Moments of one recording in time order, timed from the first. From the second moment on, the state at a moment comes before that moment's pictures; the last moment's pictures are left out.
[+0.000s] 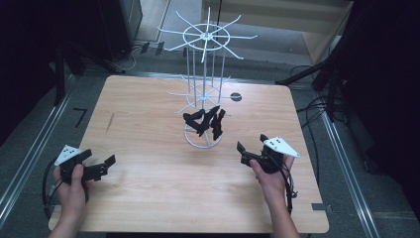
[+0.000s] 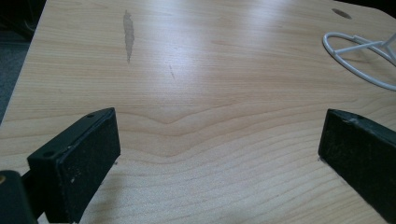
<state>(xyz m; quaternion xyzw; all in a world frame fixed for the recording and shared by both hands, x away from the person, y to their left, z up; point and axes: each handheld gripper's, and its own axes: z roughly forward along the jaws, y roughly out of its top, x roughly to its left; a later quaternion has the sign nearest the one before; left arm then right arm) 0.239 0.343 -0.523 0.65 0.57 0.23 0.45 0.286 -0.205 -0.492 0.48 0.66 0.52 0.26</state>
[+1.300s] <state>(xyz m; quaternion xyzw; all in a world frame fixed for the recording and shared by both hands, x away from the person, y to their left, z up) 0.239 0.344 -0.523 0.64 0.58 0.23 0.45 0.256 -0.269 -0.521 0.52 0.66 0.47 0.27</state>
